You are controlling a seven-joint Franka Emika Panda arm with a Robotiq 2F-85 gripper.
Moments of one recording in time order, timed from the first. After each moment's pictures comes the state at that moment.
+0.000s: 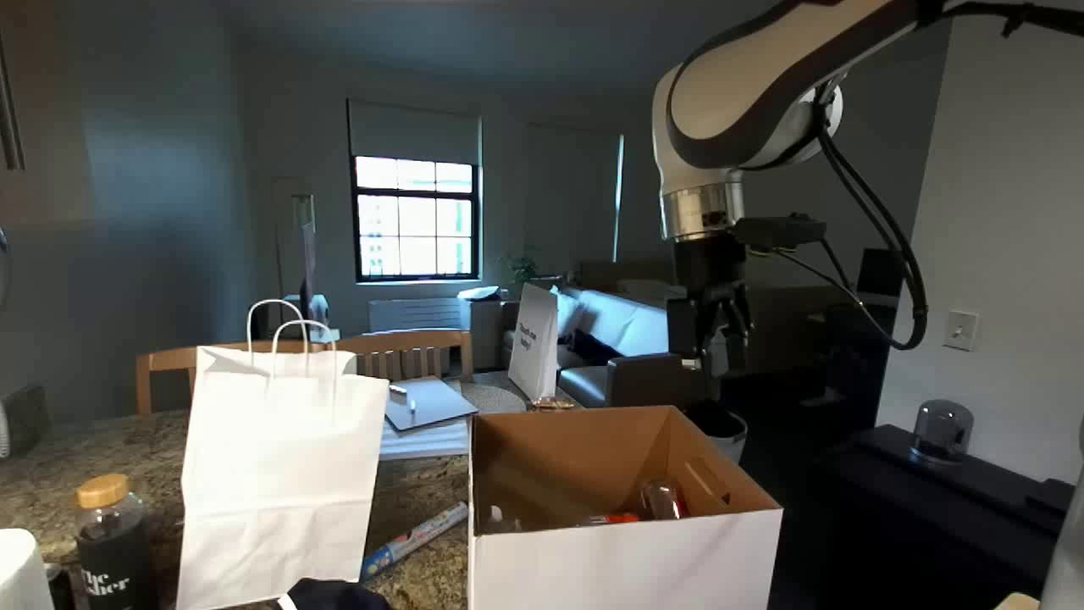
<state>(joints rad) 0.09 -0.55 0.09 -2.58 -0.02 1.85 -0.04</state>
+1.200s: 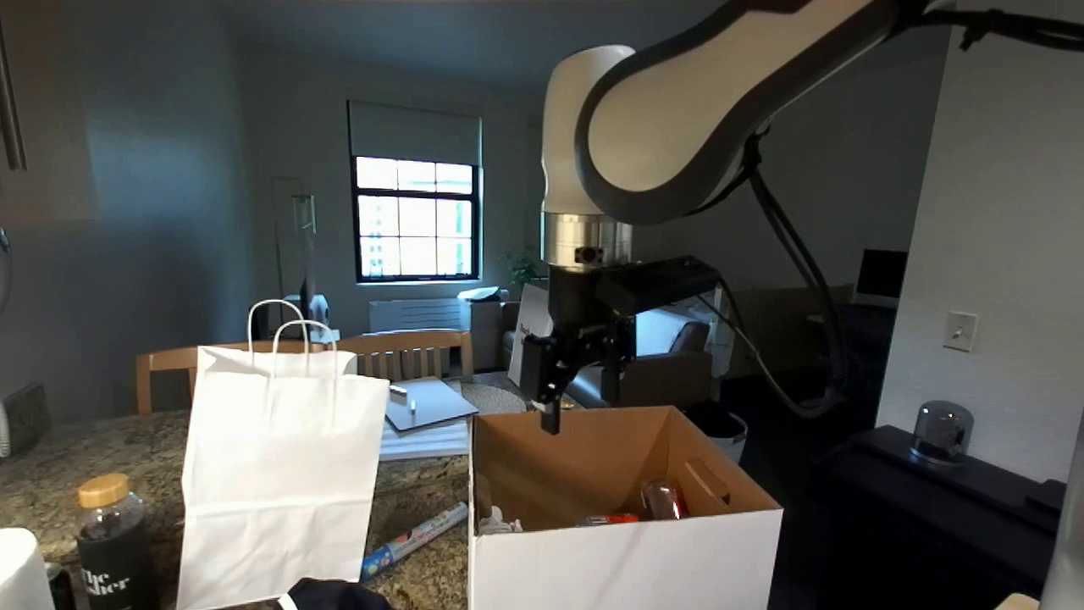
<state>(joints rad) 0.24 -0.40 0.33 -2.56 0.03 2.22 0.30</state>
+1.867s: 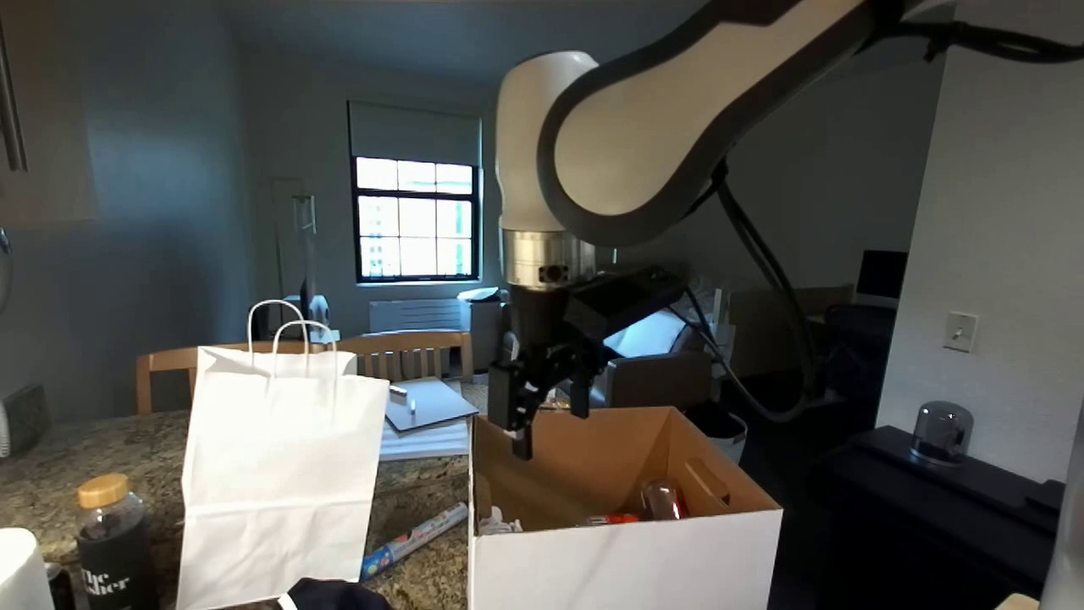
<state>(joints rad) 0.26 -0.31 0.40 -2.50 -0.02 2.22 0.31</state>
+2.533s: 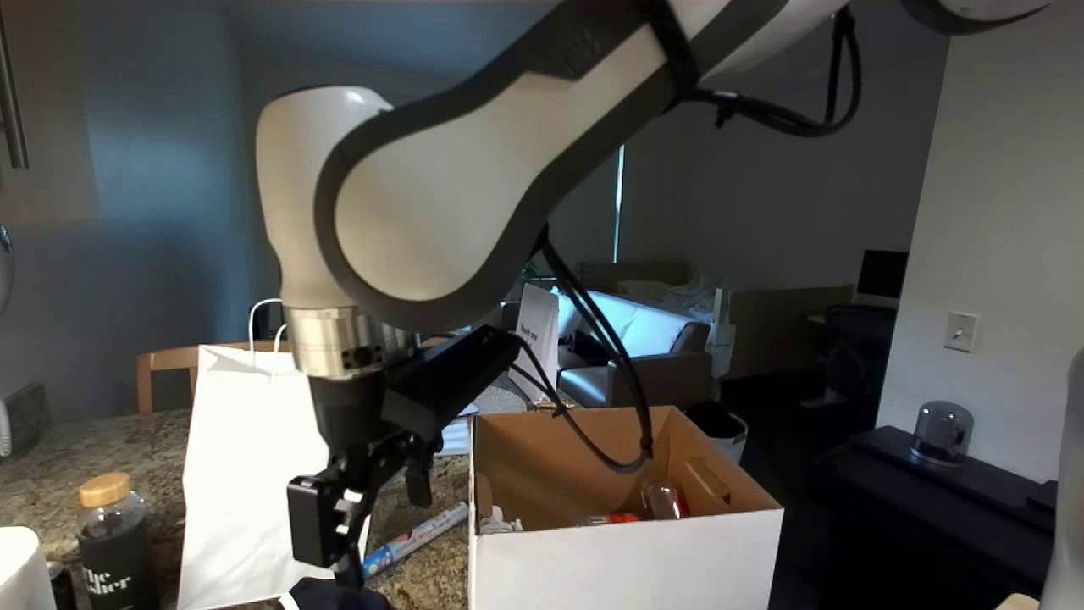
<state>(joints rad) 0.41 0.14 0.51 -2.16 -0.20 2.23 0.31</state>
